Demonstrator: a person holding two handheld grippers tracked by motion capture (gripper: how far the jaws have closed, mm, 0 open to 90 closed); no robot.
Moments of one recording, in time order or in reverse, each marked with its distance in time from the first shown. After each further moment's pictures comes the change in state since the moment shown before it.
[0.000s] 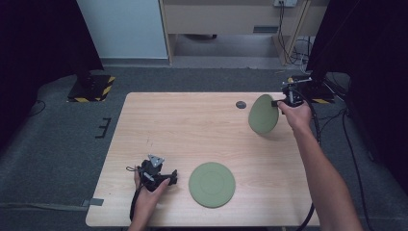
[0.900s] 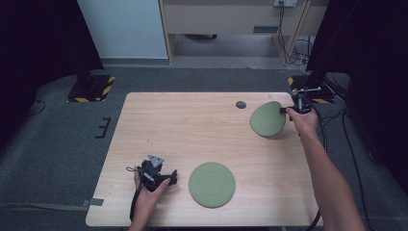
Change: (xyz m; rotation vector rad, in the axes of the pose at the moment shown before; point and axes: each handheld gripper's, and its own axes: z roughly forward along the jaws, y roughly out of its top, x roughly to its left) left arm 0.000 0.000 0.000 0.000 0.002 -0.002; right arm -0.047 -0.030 0.018 0.020 -0.005 0.090
